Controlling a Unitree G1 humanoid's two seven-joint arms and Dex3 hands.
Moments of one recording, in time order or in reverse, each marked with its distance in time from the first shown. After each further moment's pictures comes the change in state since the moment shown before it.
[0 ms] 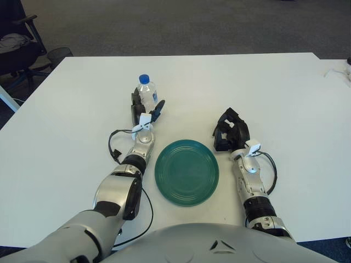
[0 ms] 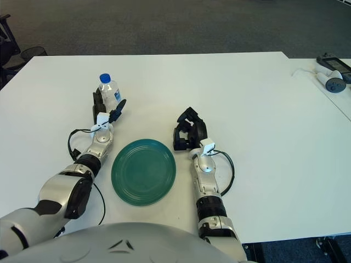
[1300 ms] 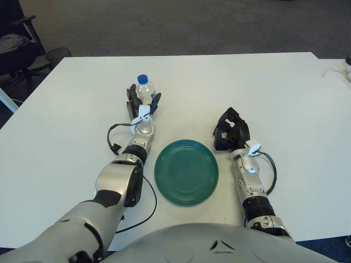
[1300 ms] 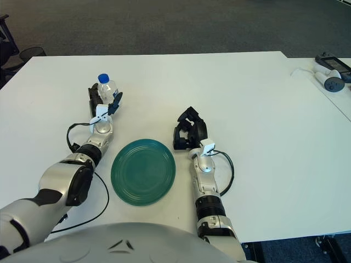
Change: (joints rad) left arm -0.113 0.013 0.040 0.083 -0.018 0.068 0.068; right arm -0.007 0.009 -0.009 0.029 0.002 -0.028 -0.004
